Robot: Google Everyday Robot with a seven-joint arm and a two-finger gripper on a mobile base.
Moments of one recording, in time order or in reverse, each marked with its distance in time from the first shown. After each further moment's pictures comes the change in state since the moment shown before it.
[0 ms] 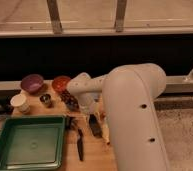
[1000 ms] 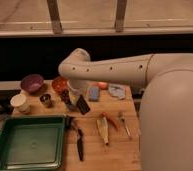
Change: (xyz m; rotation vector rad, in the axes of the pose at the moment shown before) arm -0.031 0.032 -0.183 0.017 -0.487 -0.288
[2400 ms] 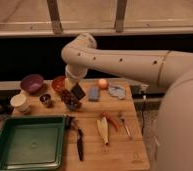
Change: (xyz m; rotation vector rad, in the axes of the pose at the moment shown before) arm -0.044 -0.019 -0.051 -0.077 -0.292 -0.135
